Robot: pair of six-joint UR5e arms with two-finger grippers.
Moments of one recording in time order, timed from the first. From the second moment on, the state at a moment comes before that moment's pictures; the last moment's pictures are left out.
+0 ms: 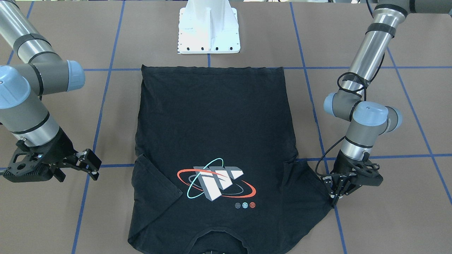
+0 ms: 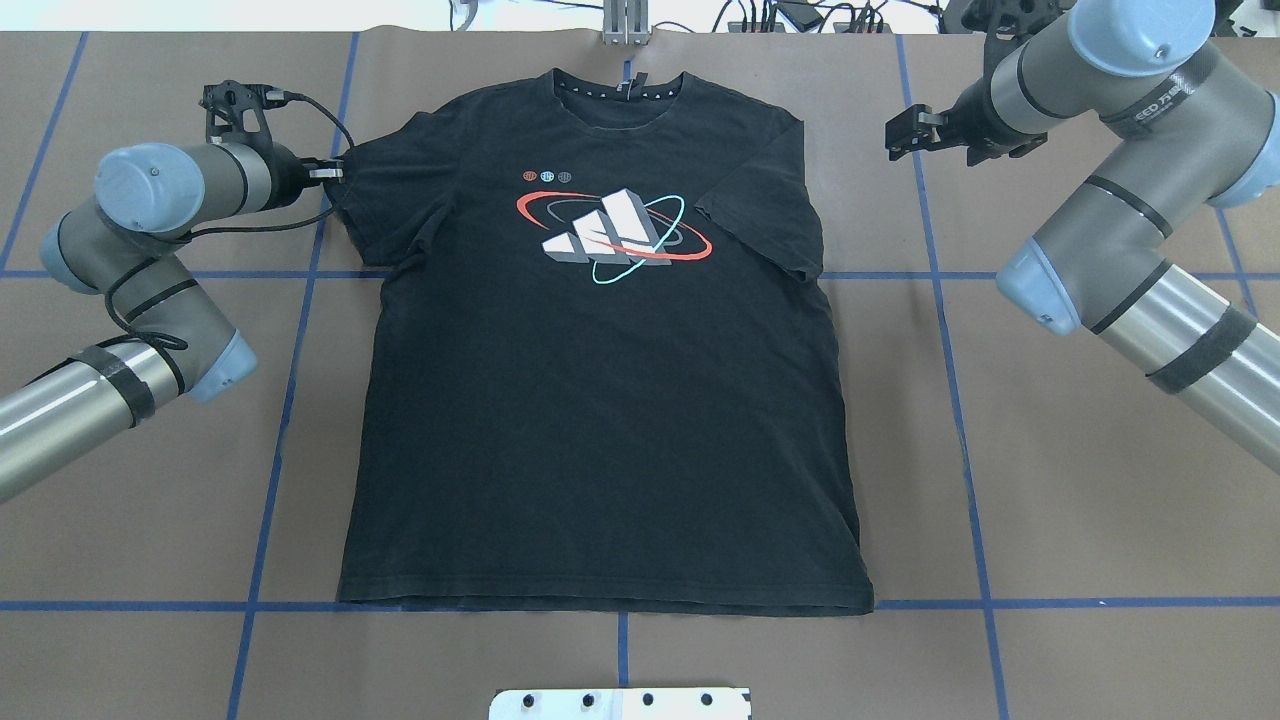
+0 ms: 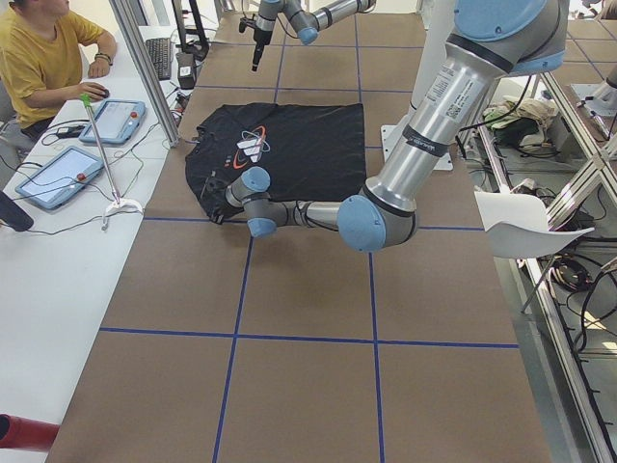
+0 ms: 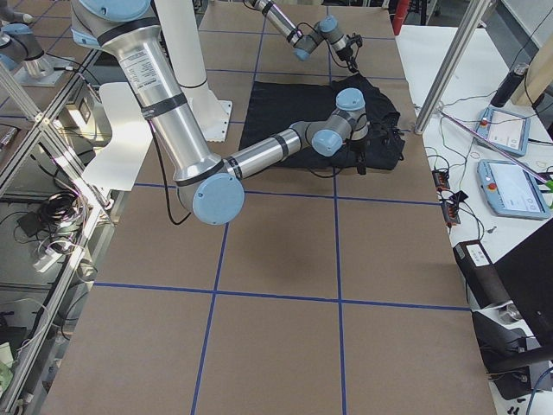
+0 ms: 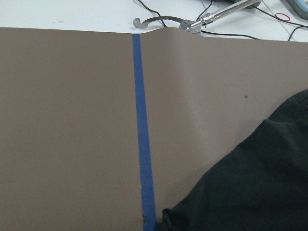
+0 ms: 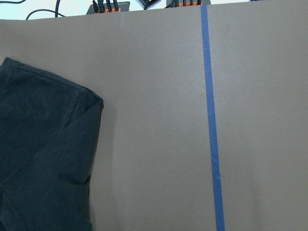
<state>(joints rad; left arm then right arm) -0.86 -2.13 -0.95 -2.77 -1.64 -1.01 0.98 -1.09 1.50 -1.15 1.98 0.96</state>
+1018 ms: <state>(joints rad) -0.80 -2.17 -1.29 -2.34 -1.64 -1.13 0.98 -1.10 1.51 -1.15 1.98 0.97</state>
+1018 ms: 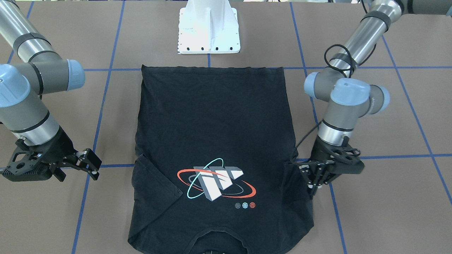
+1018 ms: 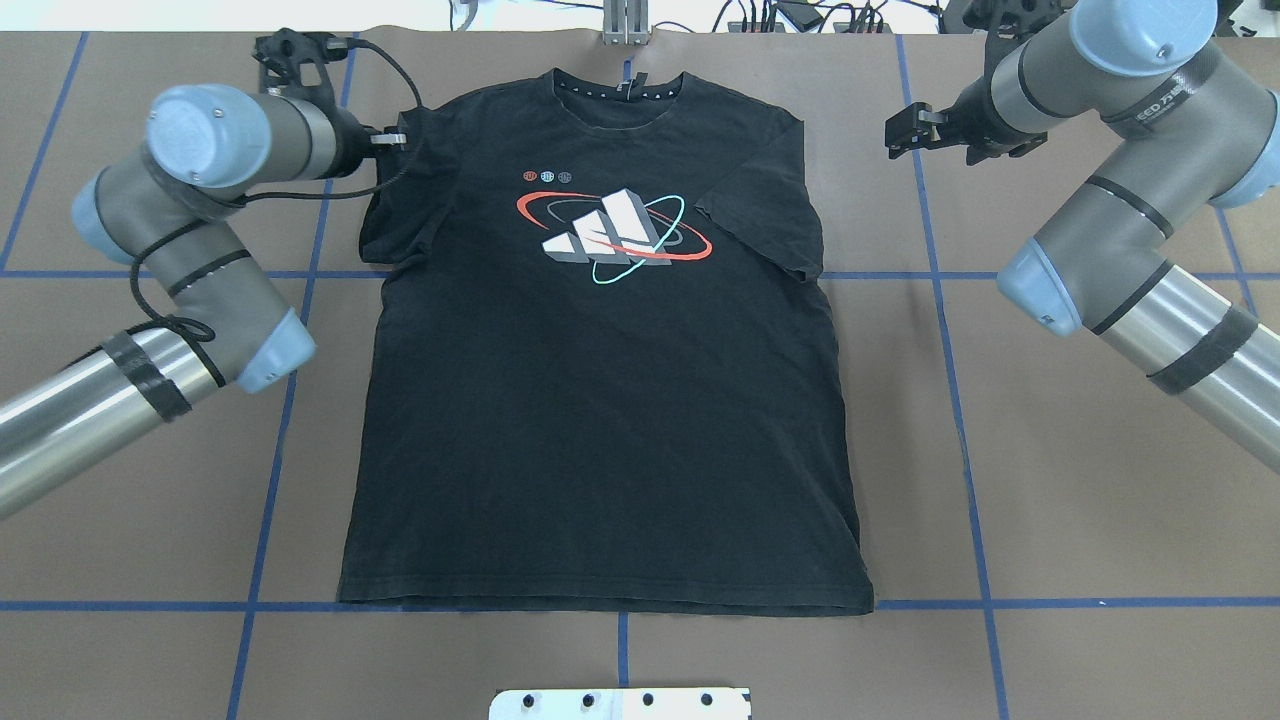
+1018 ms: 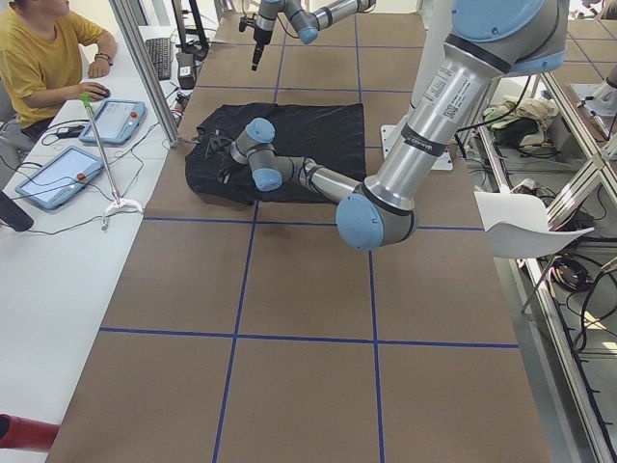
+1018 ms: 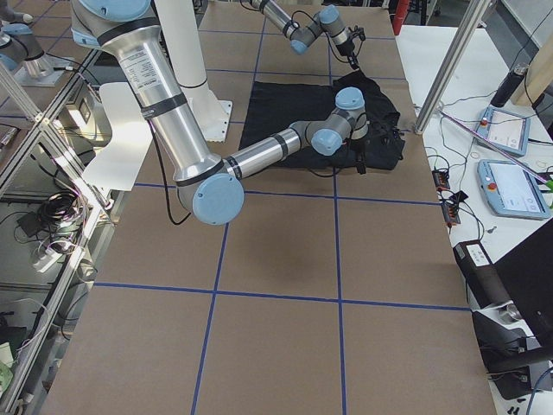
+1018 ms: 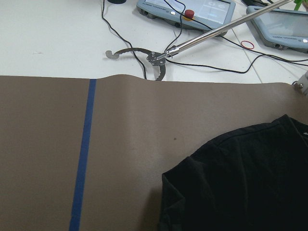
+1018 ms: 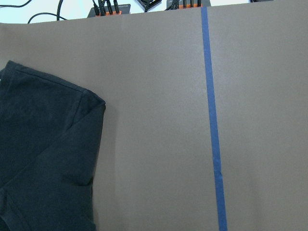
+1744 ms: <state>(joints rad) -0.70 -2.34 -1.14 -2.25 -1.55 -1.26 0.98 -1.10 1.51 -1.15 1.98 0.97</state>
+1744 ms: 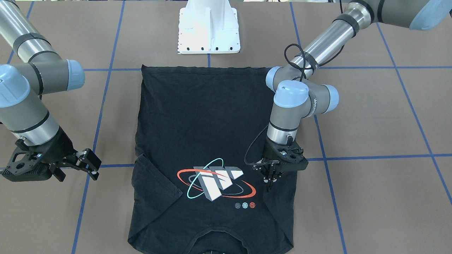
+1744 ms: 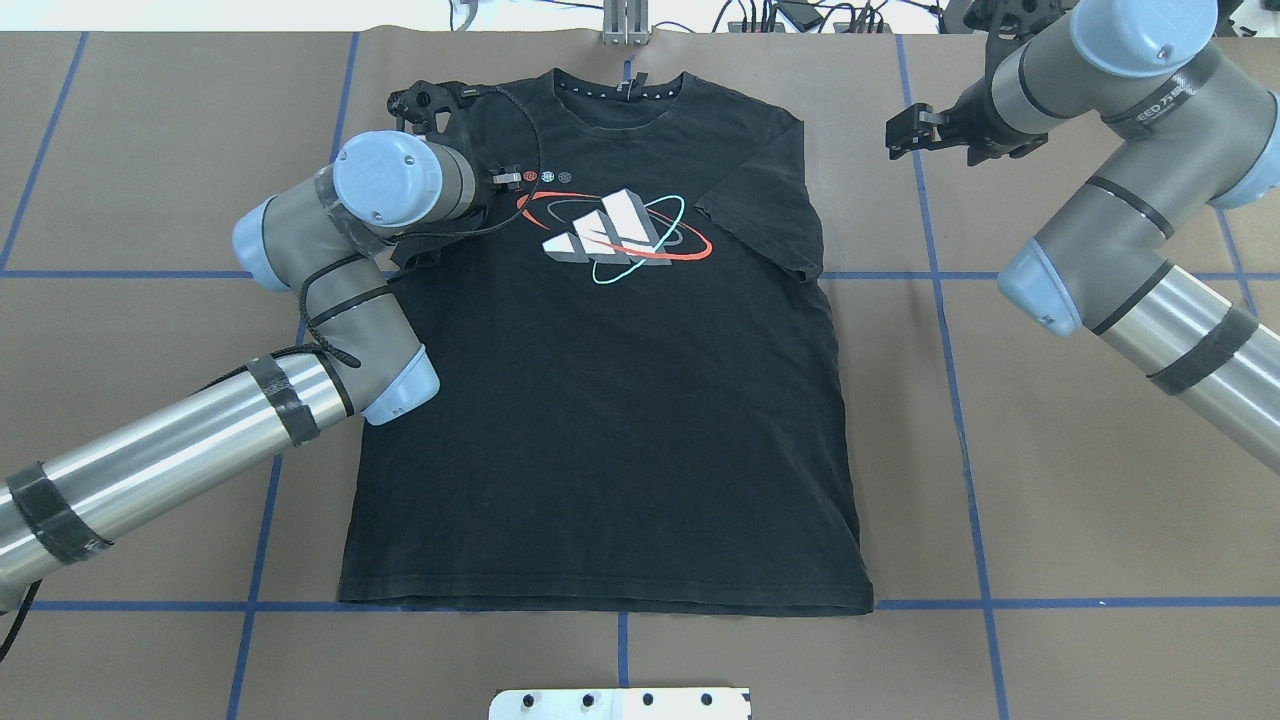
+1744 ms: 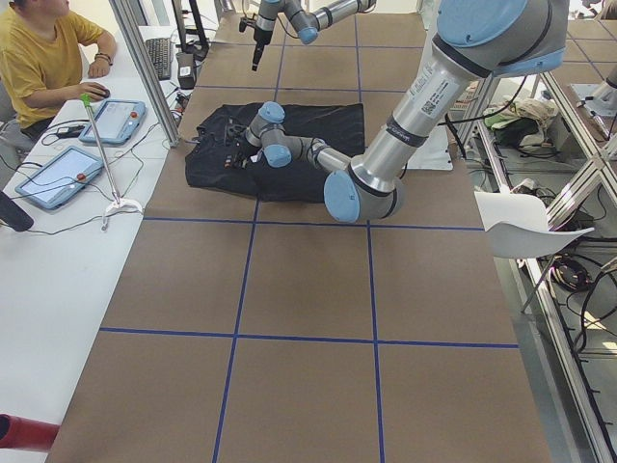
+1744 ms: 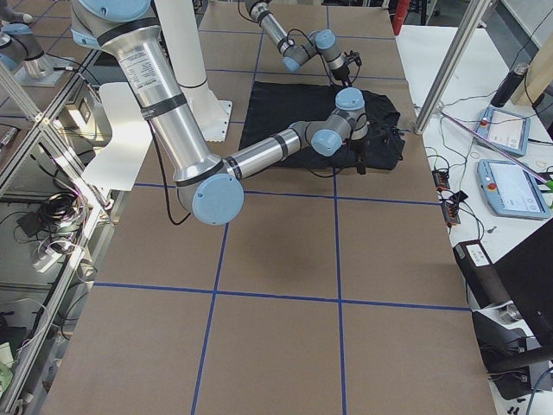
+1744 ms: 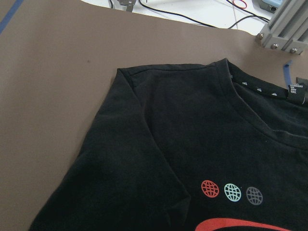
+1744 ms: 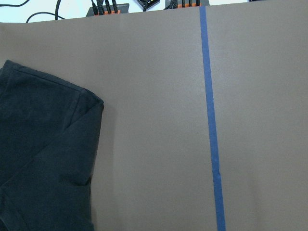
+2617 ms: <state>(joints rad) -0.74 -2.19 -1.38 -2.25 -1.60 -0.99 0.94 -1.12 1.59 -1.16 1.95 1.04</state>
